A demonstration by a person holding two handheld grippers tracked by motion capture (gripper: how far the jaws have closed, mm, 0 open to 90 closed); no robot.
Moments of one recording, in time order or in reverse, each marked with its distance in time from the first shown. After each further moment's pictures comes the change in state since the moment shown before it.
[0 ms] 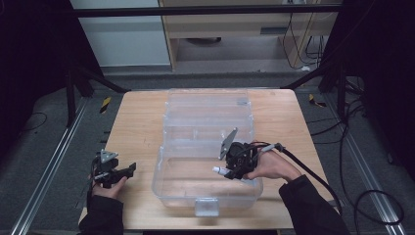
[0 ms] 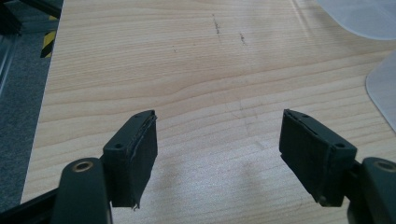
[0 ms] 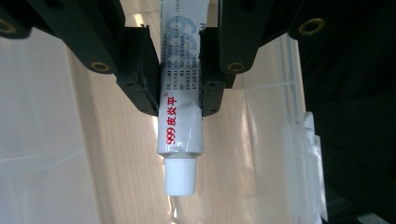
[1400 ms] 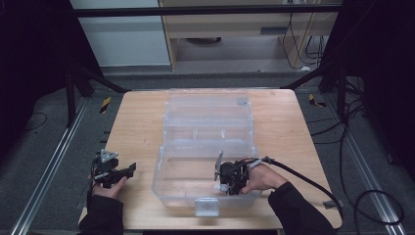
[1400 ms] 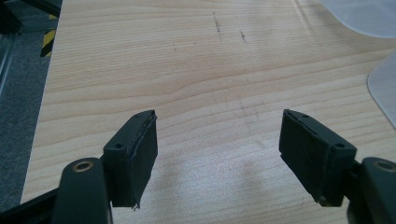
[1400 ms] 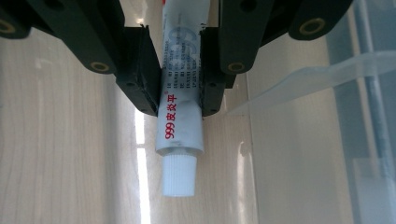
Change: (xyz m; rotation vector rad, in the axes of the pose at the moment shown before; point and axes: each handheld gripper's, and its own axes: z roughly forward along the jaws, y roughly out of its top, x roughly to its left) left arm 0.000 0.000 0.001 0.004 0.000 0.002; right arm 0.009 -0.013 0.072 0.191 0.042 -0.077
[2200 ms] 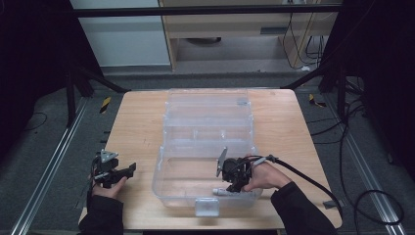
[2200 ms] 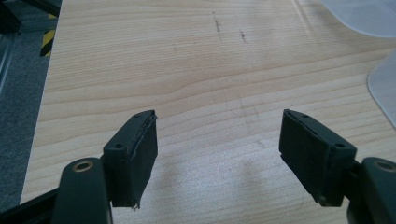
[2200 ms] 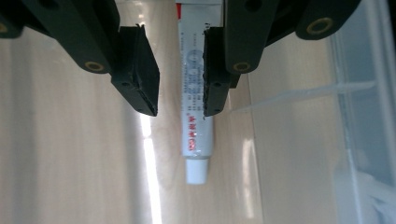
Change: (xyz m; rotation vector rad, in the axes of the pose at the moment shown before) left arm 0.000 0.000 0.000 0.002 -0.002 0.000; right arm -0.001 -0.005 -0.018 -0.058 -0.029 0.036
